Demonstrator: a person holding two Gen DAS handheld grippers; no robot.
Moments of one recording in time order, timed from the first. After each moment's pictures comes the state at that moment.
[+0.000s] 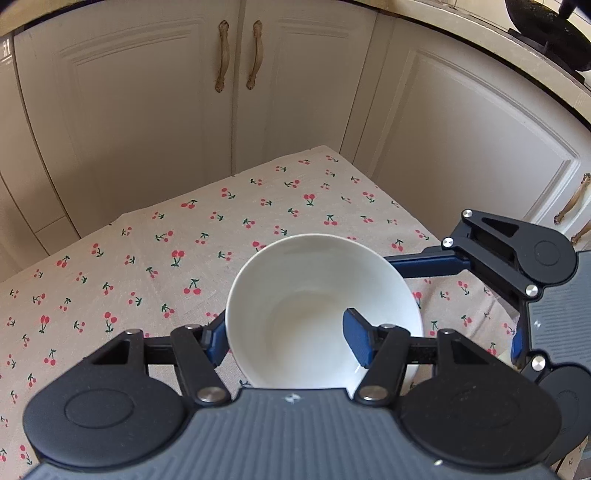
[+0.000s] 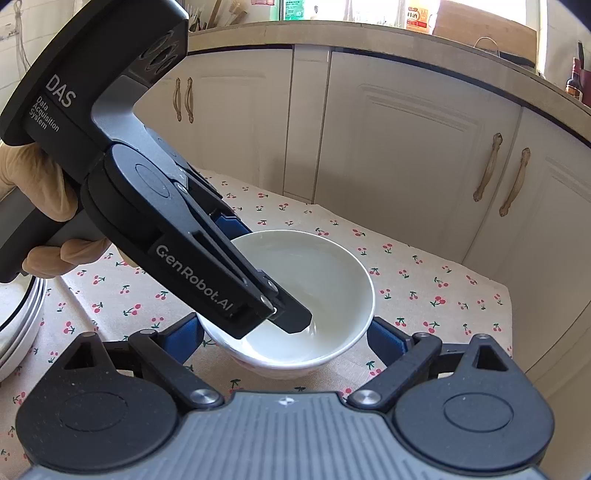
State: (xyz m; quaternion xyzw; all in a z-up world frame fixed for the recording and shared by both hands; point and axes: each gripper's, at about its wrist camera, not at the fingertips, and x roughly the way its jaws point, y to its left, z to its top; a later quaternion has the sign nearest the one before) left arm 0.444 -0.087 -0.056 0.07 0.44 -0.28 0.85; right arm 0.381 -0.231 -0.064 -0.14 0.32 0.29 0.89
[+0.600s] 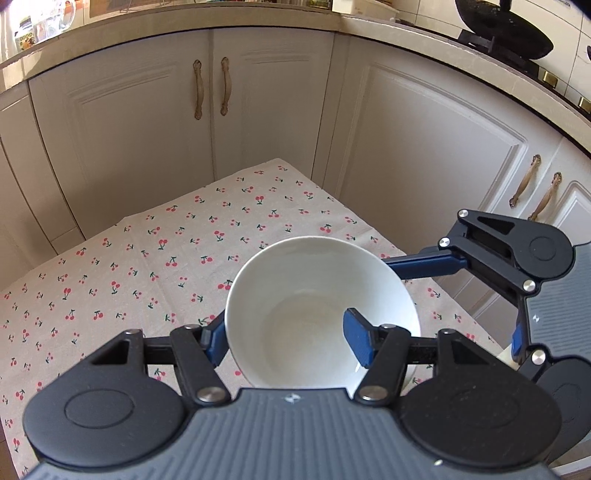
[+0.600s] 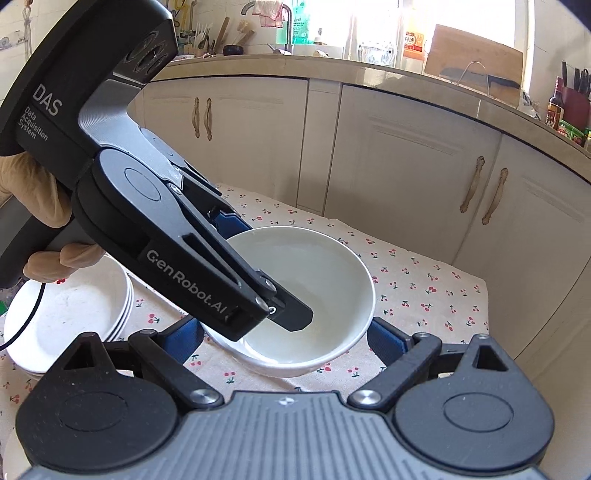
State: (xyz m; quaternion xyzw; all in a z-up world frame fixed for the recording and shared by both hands) left arm 0.342 -0.088 -0.002 0.09 0.41 -0.29 0.86; right arm 0.279 -0.228 -0.012 -0.13 0.30 0.28 0.90
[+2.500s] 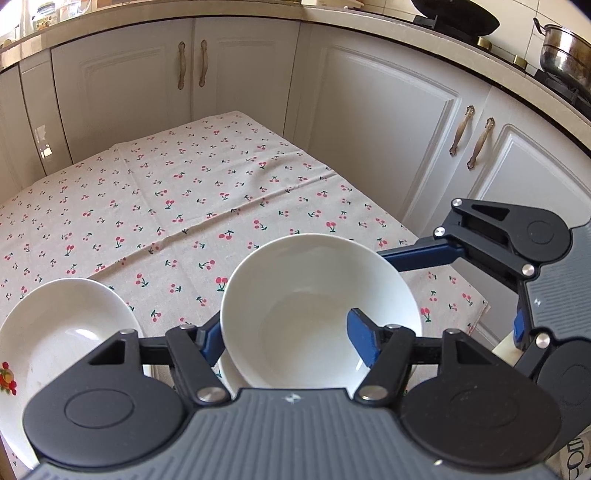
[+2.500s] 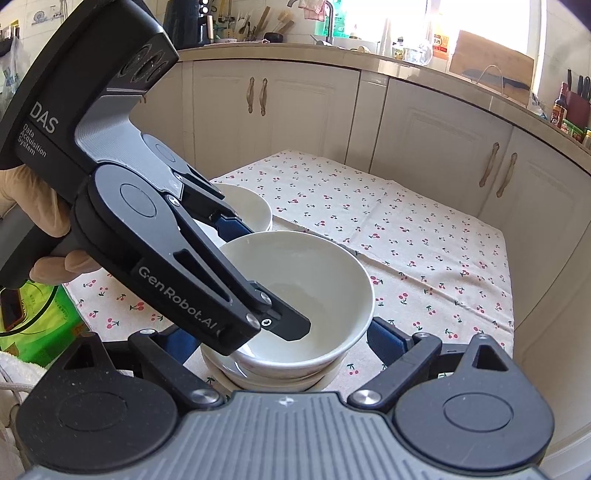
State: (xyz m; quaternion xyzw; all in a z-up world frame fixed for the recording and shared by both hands) left arm 0.161 -0.066 -0.022 0.07 0.41 -0.30 0.86; right arm 0.106 -0.204 -0.026 -0.15 0.32 0.29 0.89
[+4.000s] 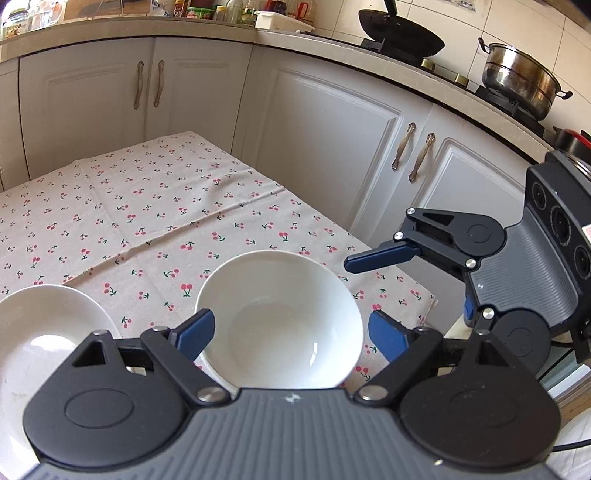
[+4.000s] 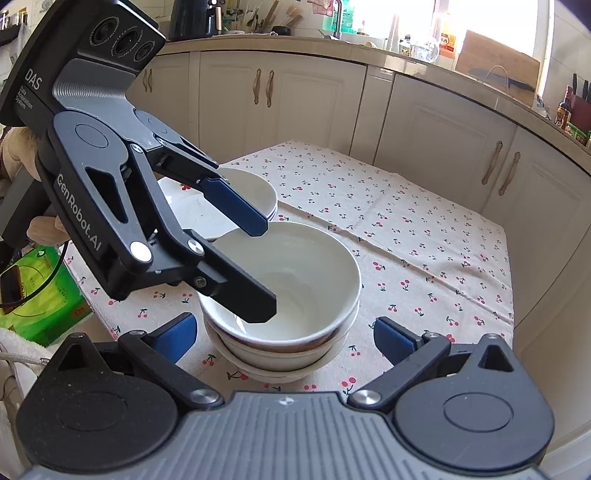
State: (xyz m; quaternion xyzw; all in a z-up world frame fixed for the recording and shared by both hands) left arm 0.145 -0.038 -0.017 0.03 0.37 -0.39 0.84; right arm 0.095 -0.209 -0.035 -0.17 0.33 0.29 0.88
